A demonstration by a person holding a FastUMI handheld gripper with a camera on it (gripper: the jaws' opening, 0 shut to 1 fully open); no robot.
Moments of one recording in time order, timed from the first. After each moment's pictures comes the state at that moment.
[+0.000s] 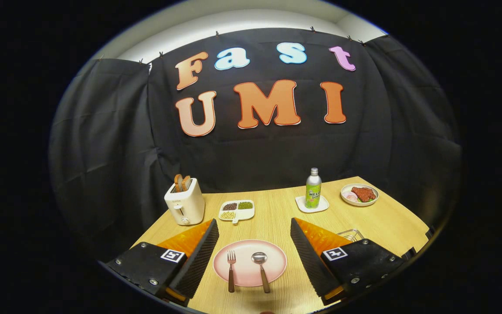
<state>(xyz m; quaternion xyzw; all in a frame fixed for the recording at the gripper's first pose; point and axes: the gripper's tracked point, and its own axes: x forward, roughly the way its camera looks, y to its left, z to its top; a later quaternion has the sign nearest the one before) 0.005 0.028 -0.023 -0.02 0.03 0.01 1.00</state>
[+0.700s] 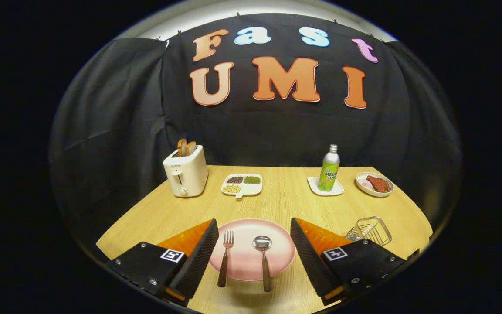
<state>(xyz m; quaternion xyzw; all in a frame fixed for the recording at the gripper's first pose) 0.045 0.041 -0.126 -0.08 0.12 0.05 0.99</state>
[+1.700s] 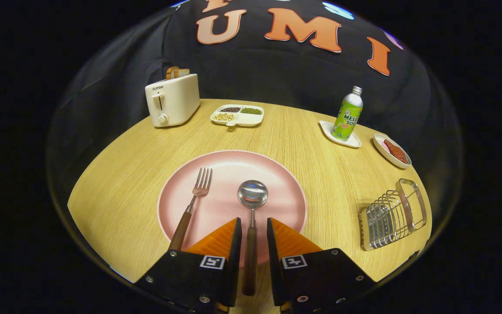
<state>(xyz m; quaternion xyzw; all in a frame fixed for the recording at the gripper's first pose) 0.077 0.008 -0.255 -0.14 0.28 0.04 0.95</state>
